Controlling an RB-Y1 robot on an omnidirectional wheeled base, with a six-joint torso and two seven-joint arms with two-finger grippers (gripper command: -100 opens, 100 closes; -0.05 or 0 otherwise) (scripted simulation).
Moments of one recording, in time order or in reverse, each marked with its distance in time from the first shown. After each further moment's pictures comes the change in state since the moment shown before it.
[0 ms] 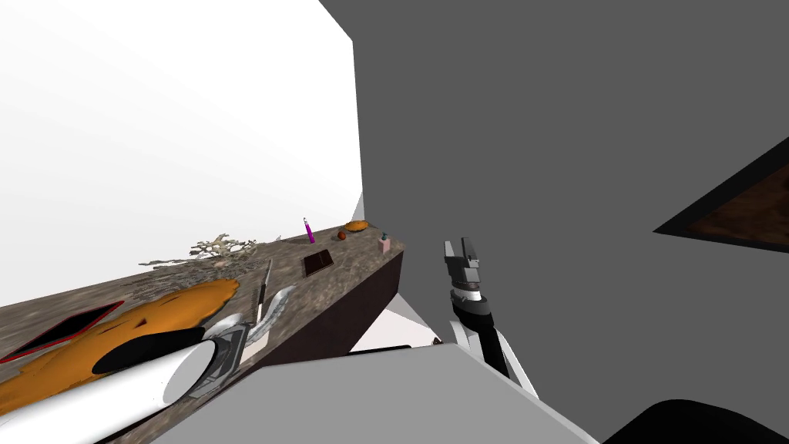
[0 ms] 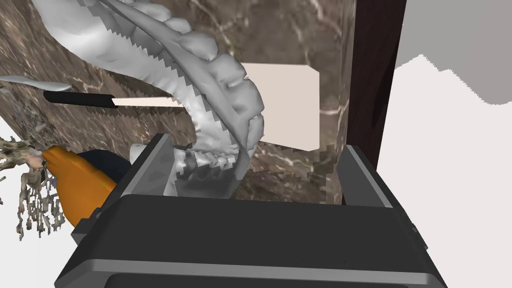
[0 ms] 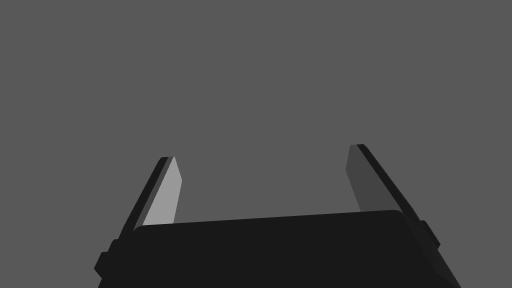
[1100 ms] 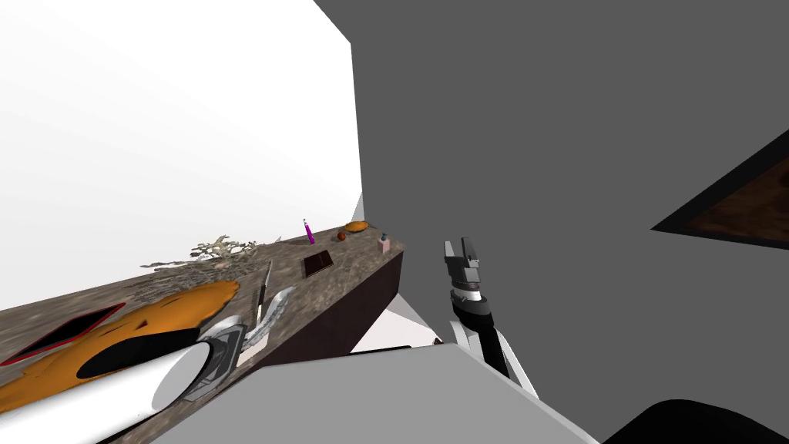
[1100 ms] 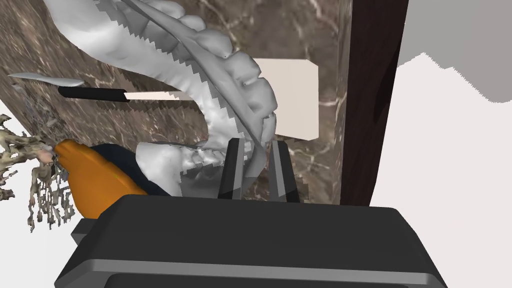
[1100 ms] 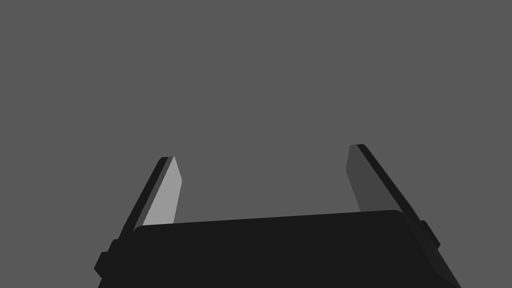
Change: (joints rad) left arm 0.010 0.000 0.008 -0.041 0.010 0.030 0.003; right arm 0.000 0.000 0.000 0.000 0.000 0.000 0.000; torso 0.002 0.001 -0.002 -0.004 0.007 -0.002
